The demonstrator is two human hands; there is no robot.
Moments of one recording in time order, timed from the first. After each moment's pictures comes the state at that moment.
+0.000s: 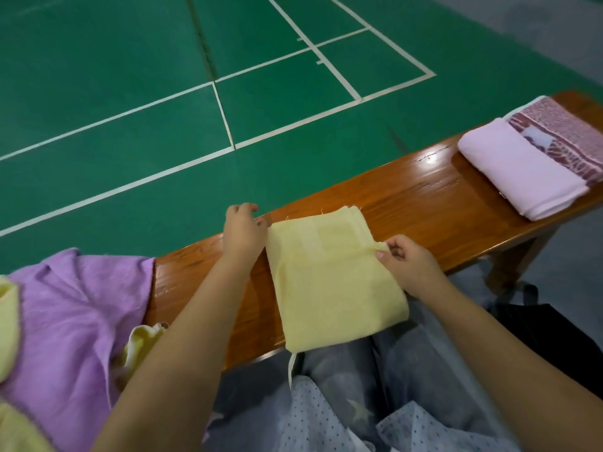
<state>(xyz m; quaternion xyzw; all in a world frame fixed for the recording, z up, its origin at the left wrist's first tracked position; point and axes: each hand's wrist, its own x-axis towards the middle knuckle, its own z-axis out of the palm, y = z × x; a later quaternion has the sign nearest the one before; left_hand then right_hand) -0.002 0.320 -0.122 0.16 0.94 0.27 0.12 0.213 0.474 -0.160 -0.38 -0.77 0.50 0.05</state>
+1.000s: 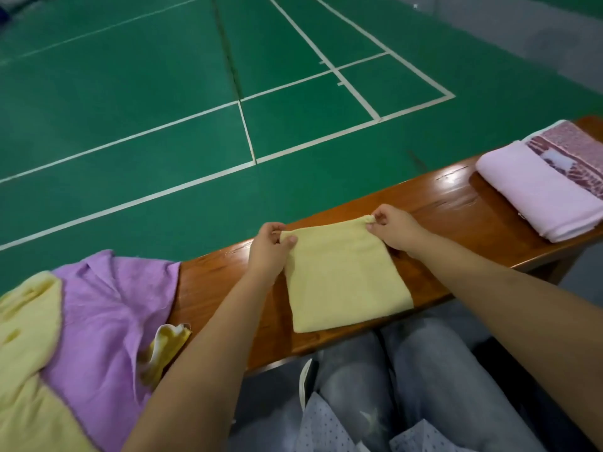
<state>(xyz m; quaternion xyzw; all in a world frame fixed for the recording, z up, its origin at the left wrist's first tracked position) 0.018 0.307 -0.123 0.06 0.85 0.47 0.21 0.130 0.508 -0.135 -0.33 -0.82 0.46 0.02</state>
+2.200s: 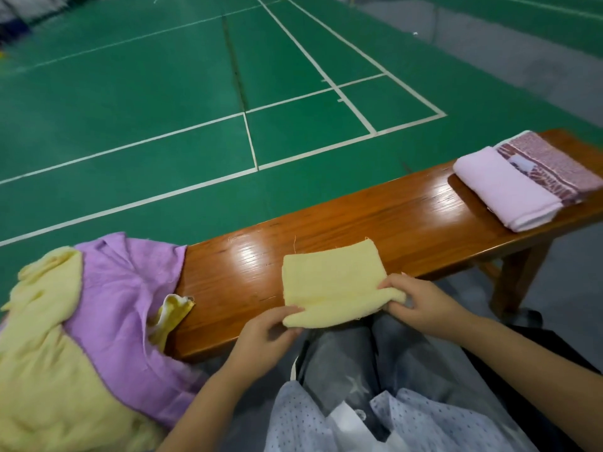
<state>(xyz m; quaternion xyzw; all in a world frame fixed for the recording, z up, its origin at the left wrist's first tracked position) 0.146 0.176 -0.159 0.37 0.81 0.40 0.20 0.292 0.449 -0.147 -0.11 -0.89 0.44 0.00</state>
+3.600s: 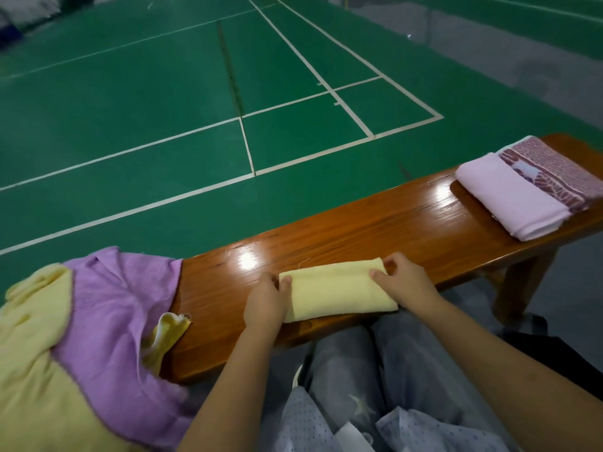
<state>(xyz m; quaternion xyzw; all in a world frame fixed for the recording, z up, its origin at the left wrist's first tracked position) 0.091 0.259 -0.145 0.08 0.95 0.26 0.17 0.224 0.453 -0.146 -0.39 -0.81 0.44 0.00</state>
